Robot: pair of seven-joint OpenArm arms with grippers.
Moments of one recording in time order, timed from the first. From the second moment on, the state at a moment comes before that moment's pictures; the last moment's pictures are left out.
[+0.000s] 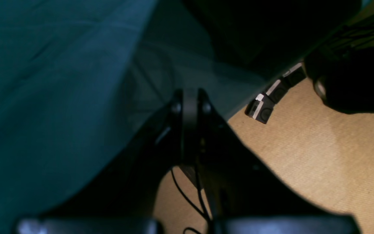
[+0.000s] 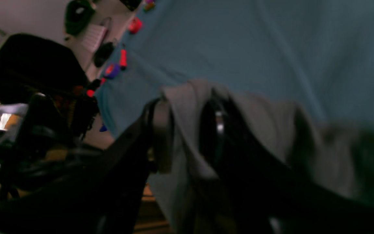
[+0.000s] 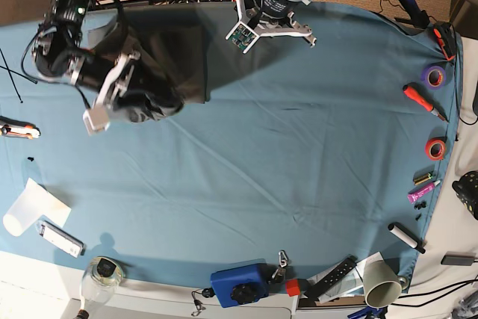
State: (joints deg) left arm 29.0 -3.1 39.1 133.2 11.2 -8.1 65.2; right arm -9.2 17.7 23.9 103.5 82.6 39.7 -79.2
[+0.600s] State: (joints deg) left arm 31.3 -3.1 39.0 133.2 11.0 -7.4 63.9; right arm -3.6 18.6 17.6 103.6 82.6 39.7 -79.5
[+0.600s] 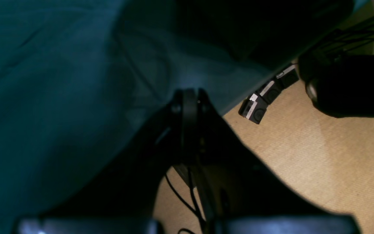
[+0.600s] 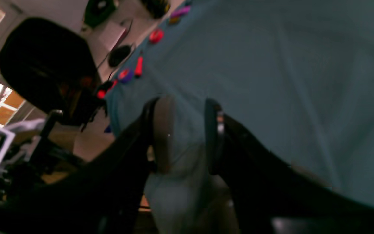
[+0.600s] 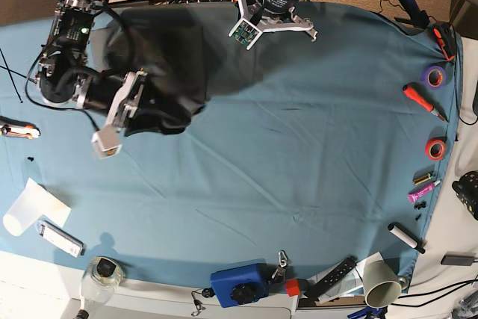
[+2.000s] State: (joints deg) left arm 31.1 -3.1 39.0 133.2 11.0 -7.6 62.2; right arm -11.8 21.5 31.6 84.4 63.0 40.4 -76.4
